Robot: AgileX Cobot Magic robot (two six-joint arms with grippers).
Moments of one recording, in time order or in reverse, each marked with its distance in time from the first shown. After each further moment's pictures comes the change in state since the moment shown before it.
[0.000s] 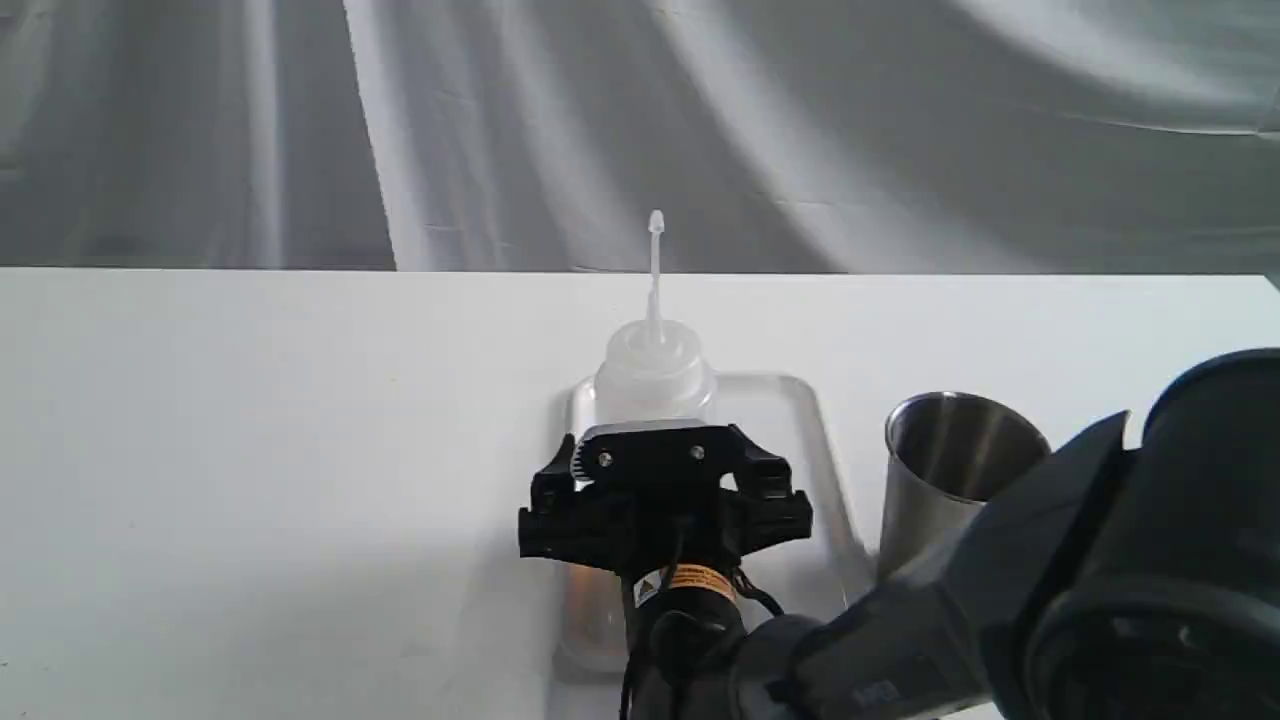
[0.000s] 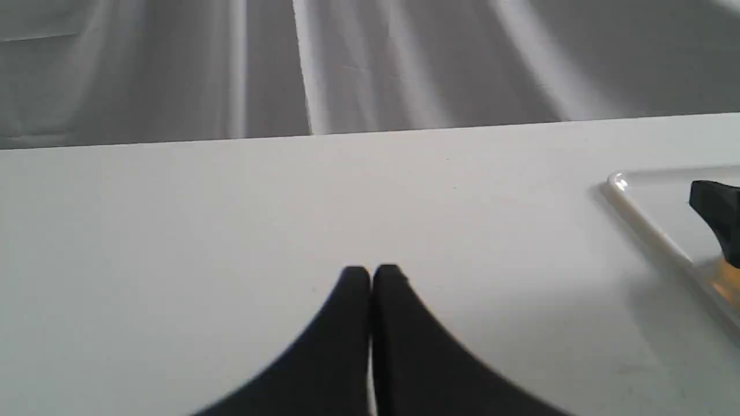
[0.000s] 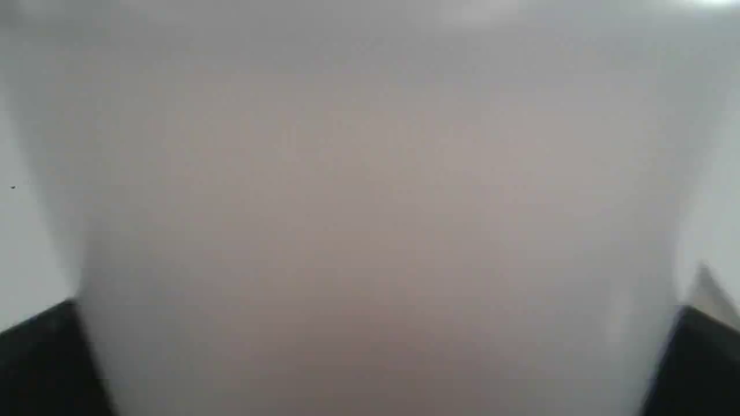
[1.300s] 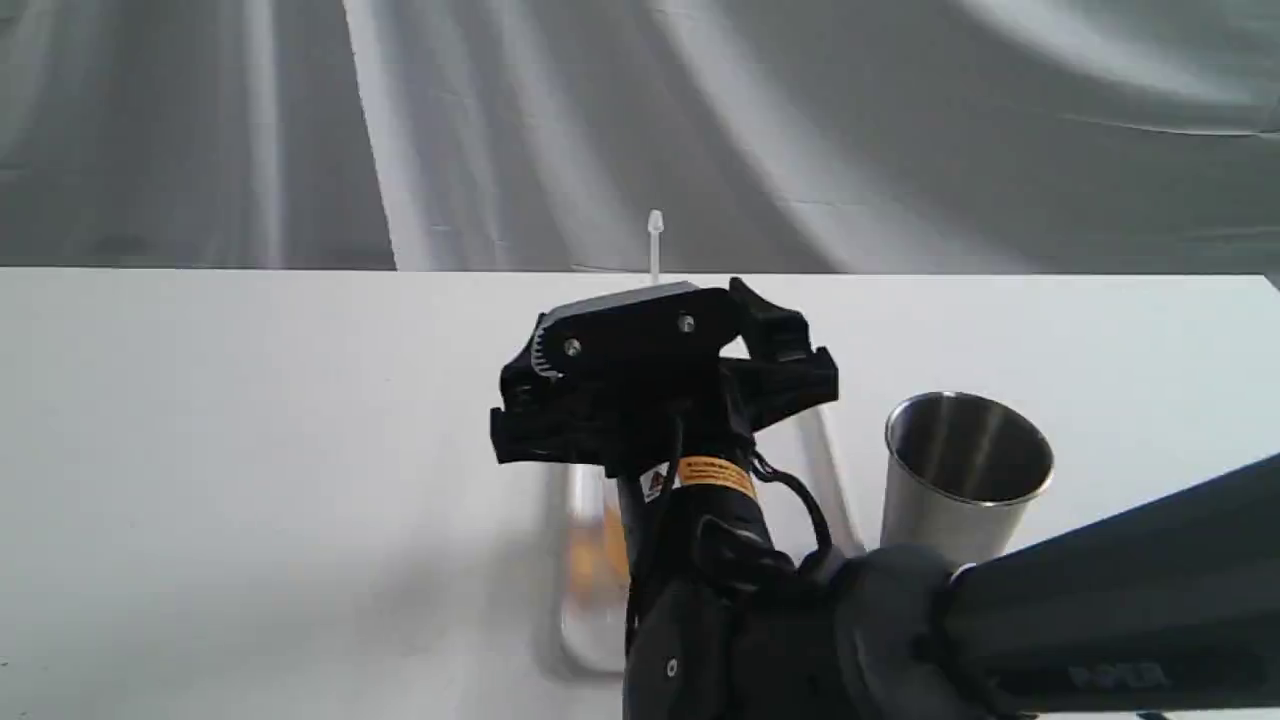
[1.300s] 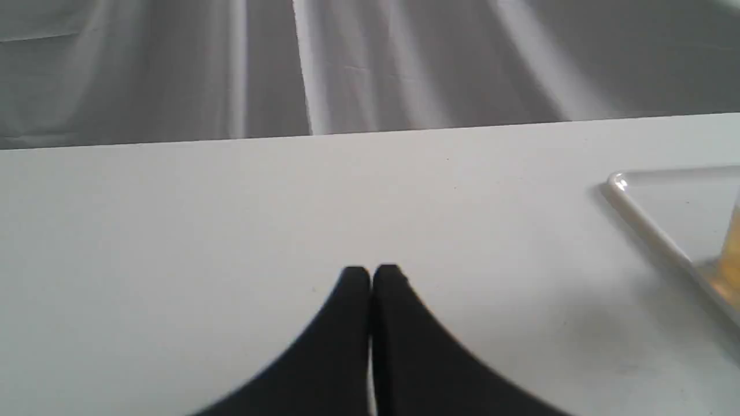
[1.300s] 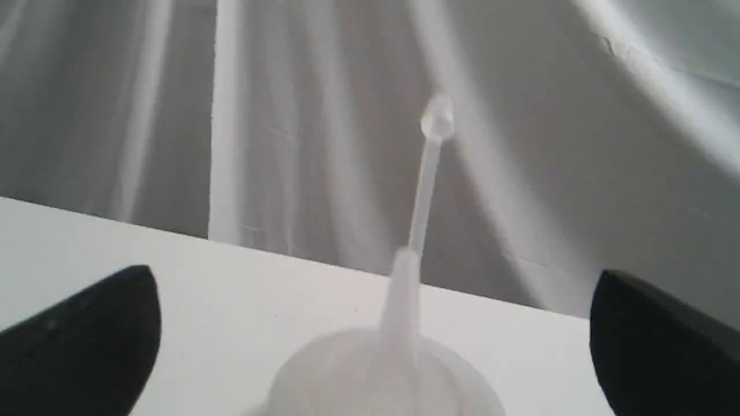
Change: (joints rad) left arm 0.000 0.000 0.000 0.000 0.000 0.000; right arm 0.052 -0.297 0.076 0.026 -0.009 -0.296
